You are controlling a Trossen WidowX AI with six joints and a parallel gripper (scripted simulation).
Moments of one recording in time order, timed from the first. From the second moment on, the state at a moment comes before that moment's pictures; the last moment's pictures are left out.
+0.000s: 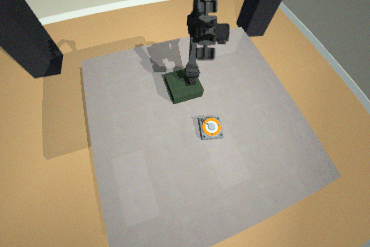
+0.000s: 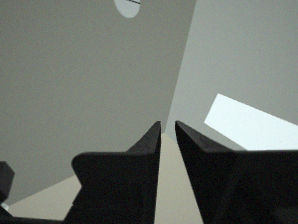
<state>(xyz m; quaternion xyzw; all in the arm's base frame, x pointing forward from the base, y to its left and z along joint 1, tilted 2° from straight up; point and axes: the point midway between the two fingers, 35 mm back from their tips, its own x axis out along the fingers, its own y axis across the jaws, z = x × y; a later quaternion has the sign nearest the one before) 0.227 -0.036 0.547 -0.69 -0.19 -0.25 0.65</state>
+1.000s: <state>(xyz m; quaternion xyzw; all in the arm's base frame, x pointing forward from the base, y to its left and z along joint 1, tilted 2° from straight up) 0.291 0.012 0.056 -0.06 0.69 0.06 0.72</state>
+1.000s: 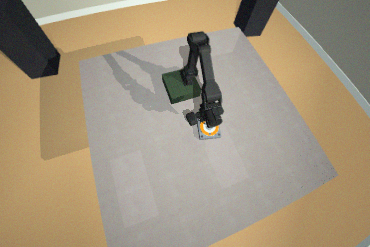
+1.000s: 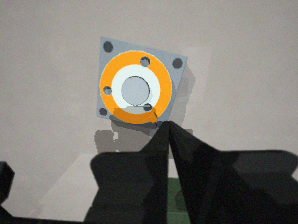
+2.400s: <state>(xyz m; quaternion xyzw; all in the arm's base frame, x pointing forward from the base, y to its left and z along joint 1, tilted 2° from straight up) 0.268 0.025 0.006 -0.05 0.71 0.04 0.70</state>
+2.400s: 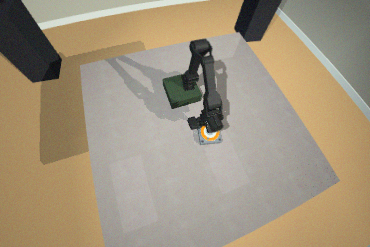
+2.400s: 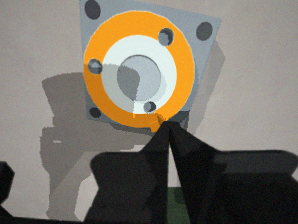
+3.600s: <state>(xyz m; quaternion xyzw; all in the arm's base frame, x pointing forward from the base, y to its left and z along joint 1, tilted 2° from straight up) 0.252 0.046 0.034 -0.05 0.72 0.04 0.69</state>
